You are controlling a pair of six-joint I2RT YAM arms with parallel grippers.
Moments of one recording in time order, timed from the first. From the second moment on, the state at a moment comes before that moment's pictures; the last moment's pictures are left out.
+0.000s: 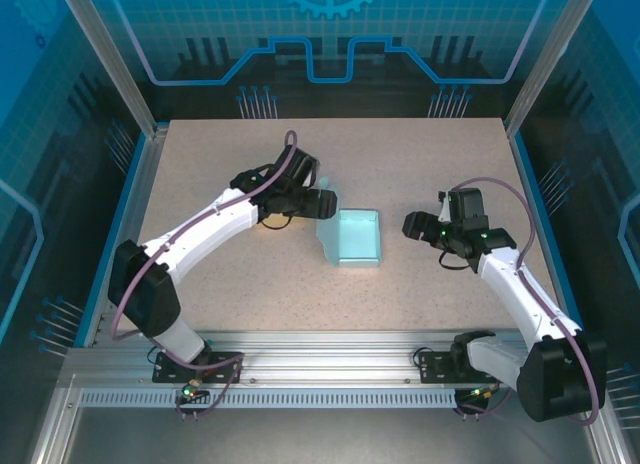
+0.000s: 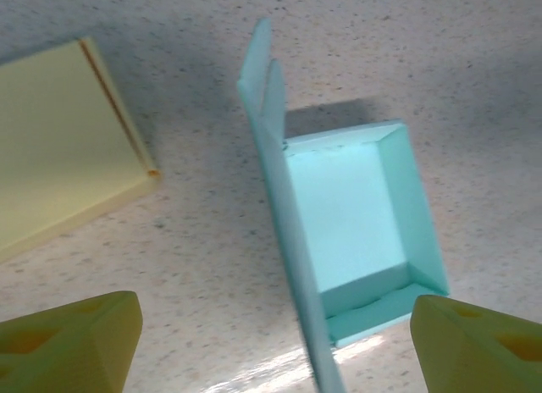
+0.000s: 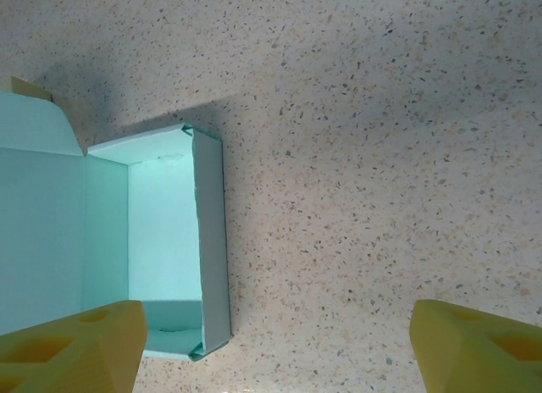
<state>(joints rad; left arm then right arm) -0.60 1.63 1.42 -0.73 0.01 -0.48 0.14 1.10 0.76 -0.55 -0.18 0.46</state>
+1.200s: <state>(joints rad) -0.59 2.08 2.05 -0.95 0.34 0.97 0.18 1.18 0.76 -0.32 -0.31 0.27</state>
